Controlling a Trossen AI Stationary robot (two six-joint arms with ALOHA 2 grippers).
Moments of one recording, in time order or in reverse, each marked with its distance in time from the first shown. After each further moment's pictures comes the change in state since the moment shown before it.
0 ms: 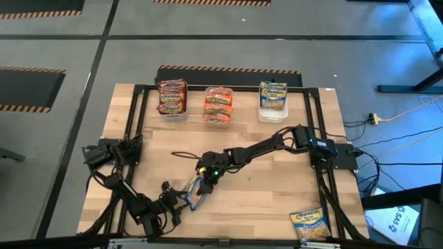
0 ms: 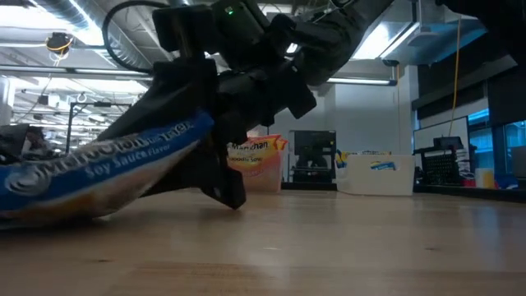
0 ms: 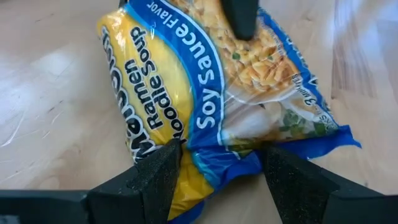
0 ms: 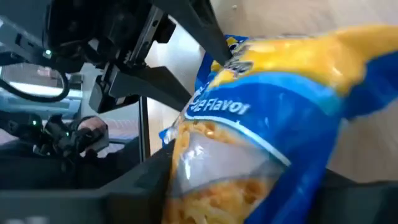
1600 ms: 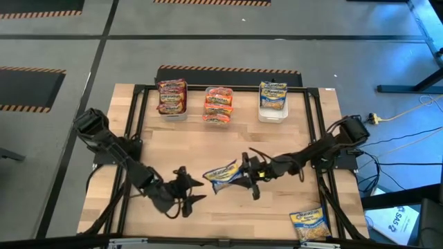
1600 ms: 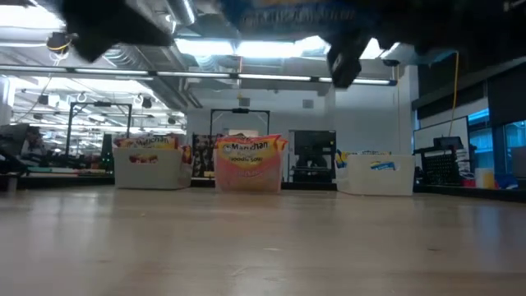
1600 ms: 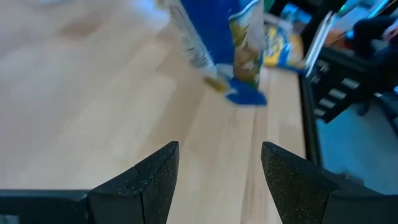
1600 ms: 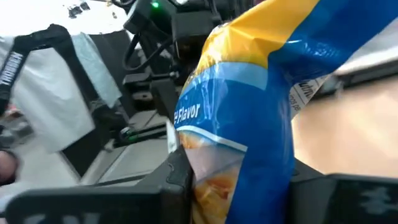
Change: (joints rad) left arm 0.294 -0.468 0.001 0.245 0.300 0.583; right arm 0.224 -0.624 -0.872 0.943 0.702 -0.490
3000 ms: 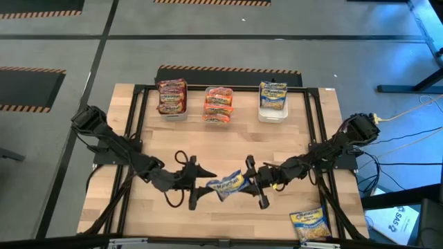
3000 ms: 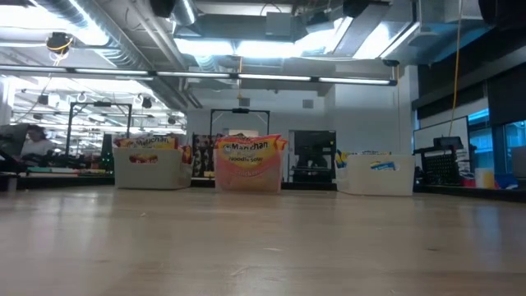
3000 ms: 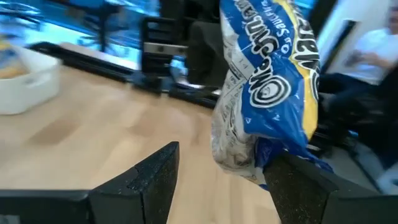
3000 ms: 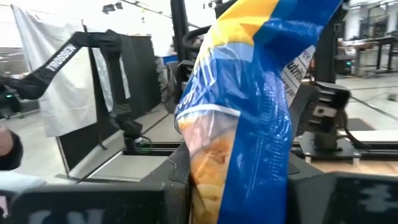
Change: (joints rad) left arm 0.152 -0.051 -0.002 0.403 0.088 0.410; right arm 0.077 -0.123 0.064 -0.067 0.086 -0.280
